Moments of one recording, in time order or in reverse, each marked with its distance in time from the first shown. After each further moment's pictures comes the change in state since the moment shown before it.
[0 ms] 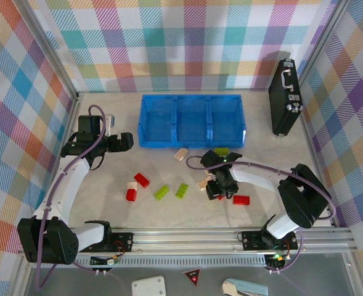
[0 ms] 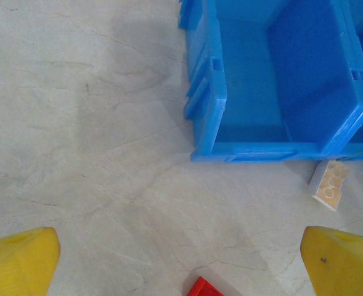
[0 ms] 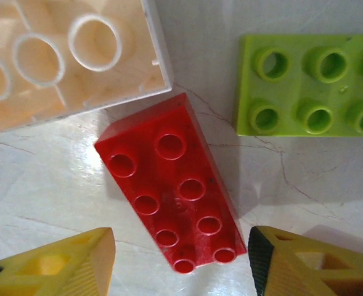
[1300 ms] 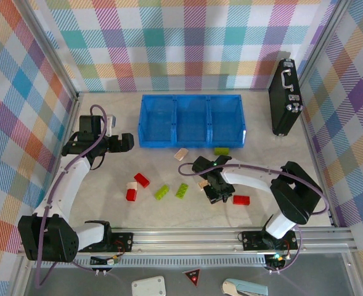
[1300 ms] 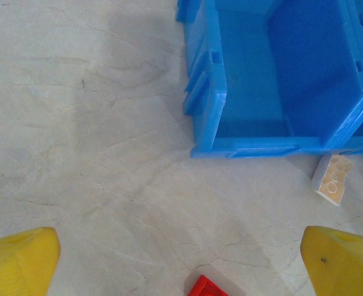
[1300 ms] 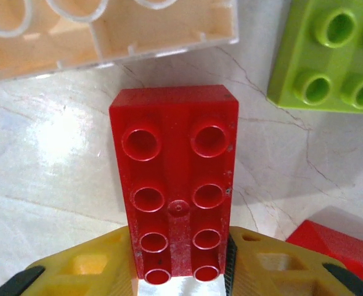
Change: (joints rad) left arm 0.000 0.021 0.000 -0.001 0.008 0.018; right arm 0.098 0.039 0.053 -0.086 0.061 0.016
